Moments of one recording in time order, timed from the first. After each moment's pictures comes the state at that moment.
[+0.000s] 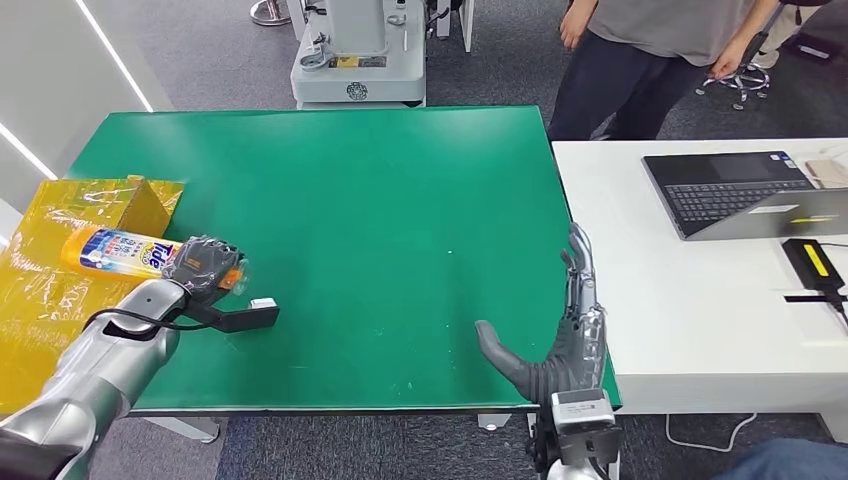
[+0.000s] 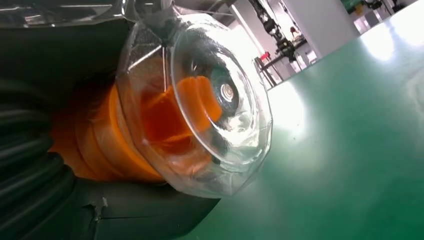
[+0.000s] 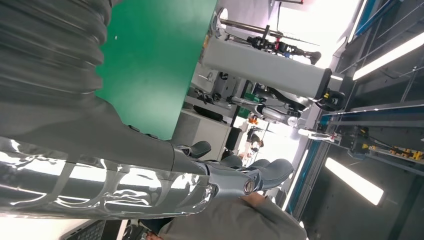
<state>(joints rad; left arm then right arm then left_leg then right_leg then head) -0.78 0.26 -0.58 -0.36 -1.41 0.37 -0.22 0.04 0.05 0.49 -1.79 0.30 -0.46 -0.65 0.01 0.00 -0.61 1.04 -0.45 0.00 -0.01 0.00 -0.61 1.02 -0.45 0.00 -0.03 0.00</state>
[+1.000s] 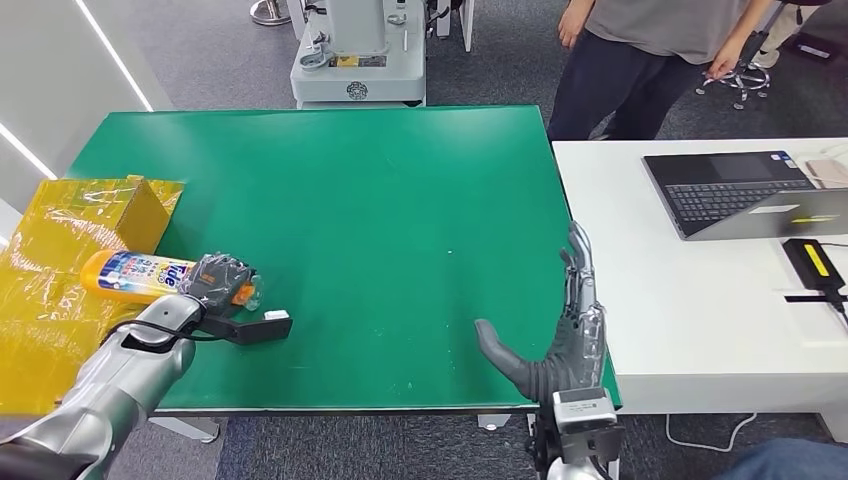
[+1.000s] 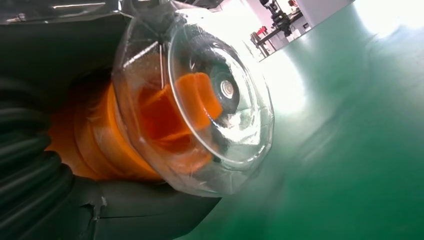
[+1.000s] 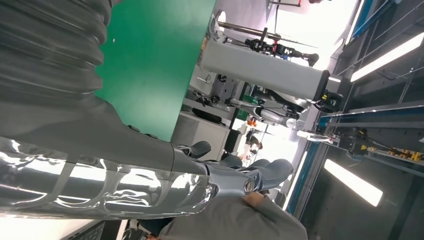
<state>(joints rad) -0.74 0.22 -0.56 -0.34 -1.41 0.34 -0.18 0.03 0.05 0.49 -1.79 0.29 -0.45 -0.66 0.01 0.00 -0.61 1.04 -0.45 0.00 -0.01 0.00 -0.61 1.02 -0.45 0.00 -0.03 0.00</state>
